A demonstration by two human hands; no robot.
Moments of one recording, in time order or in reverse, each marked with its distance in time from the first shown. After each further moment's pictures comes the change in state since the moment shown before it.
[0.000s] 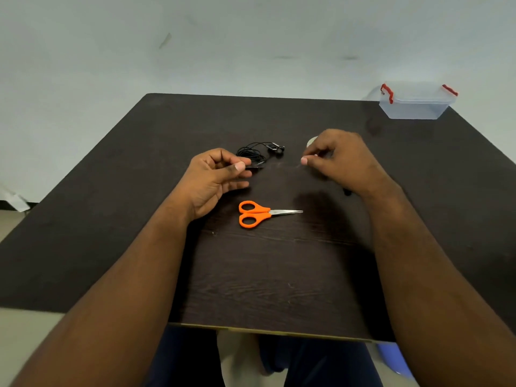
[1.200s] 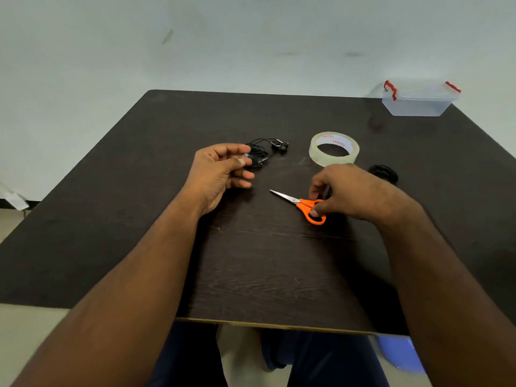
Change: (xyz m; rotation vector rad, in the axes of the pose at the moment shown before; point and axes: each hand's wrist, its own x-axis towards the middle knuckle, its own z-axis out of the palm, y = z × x) left_hand 0.003 0.000 0.006 0.039 0.137 0.001; right_hand -0.036 -0.045 -0.012 -0.192 -0.582 0.208
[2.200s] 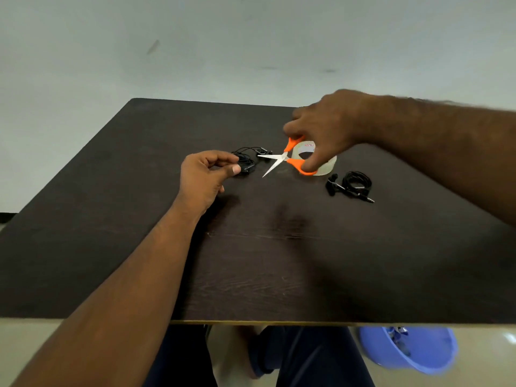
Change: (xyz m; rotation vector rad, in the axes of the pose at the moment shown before) left_hand 0.001 -0.005 0.003 0.322 0.135 0.264; right_hand 0.028 -0.026 -0.101 -0.878 -0.020 -0.185
